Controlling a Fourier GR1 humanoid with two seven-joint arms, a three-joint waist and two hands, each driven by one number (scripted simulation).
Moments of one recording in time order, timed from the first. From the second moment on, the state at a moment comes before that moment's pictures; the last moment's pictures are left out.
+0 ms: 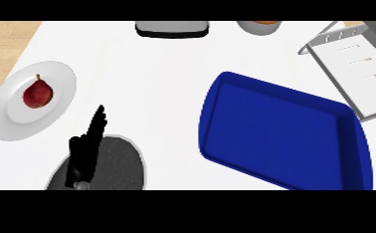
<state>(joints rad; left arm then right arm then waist) 0.06 0.16 -0.14 -1.40 0.00 0.25 0.03 -0.38 -0.75 -0.43 -1.93 0.78 0.21 1.10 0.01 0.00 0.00</state>
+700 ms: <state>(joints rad) 0.08 0.15 -0.13 -1.41 0.00 0.22 0.02 -0.67 -0.79 -0.40 -1.27 0.82 0.09 0.88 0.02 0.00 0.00</state>
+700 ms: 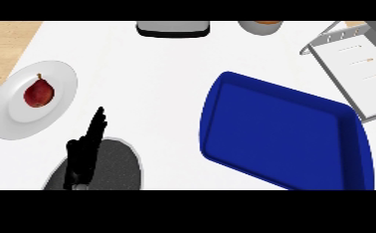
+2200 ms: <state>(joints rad) 0.07 0.13 -0.12 -1.41 -0.03 0.22 0.04 -0.86 -0.69 -0.69 -0.67 0.55 -0.52 0.35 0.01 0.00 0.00</state>
